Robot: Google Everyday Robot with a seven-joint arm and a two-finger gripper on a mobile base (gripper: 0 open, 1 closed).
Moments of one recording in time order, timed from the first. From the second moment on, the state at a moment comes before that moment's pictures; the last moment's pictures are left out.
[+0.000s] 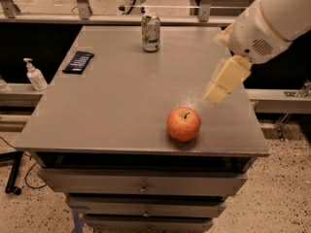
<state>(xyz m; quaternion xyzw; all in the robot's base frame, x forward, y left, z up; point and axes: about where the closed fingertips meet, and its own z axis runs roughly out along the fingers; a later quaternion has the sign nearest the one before) 0.498 -0.128 0.960 -0.58 0.76 0.08 0.27</state>
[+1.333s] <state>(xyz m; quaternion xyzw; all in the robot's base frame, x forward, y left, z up) 0.519 -0.052 0.959 -0.55 0.73 0.18 0.35</state>
